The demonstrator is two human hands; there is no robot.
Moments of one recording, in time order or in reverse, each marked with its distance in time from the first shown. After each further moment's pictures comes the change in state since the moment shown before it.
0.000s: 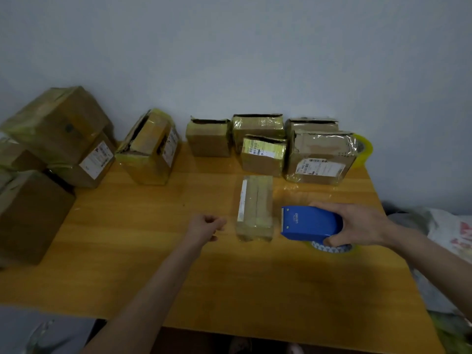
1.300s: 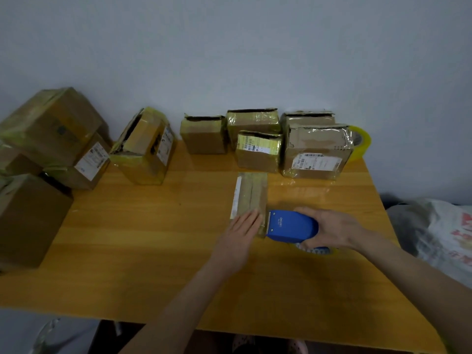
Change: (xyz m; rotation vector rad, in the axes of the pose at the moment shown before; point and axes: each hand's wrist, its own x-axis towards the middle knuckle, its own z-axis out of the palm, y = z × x) left_hand -0.017 -0.019 0.070 1.136 -0.197 0.708; right_hand 0.031 0.007 0.046 -0.078 -0.060 0.112
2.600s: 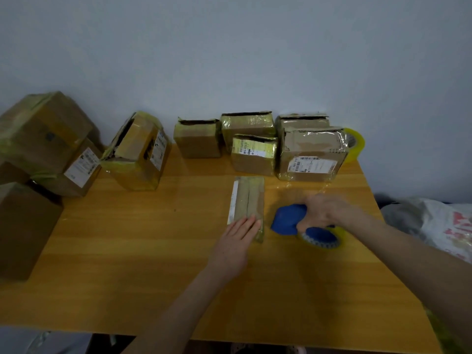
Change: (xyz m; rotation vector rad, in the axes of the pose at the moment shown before) left_hand -0.001 -0.008 0.002 -0.077 0.104 0.079; right_hand 0.029 -0.027 -0.049 -0.130 -0.162 0.244
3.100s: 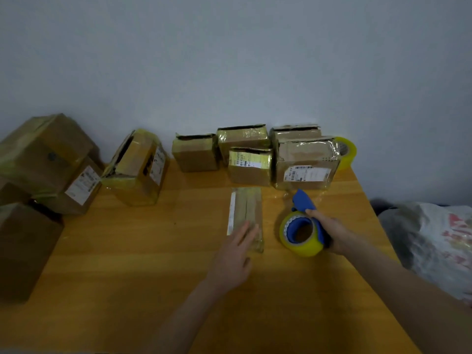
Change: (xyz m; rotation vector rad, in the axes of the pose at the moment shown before) left_hand -0.002 0.003 -0.011 -0.184 0.063 -0.002; right_hand 0.011 0.031 0.064 1.615 0.101 0.429
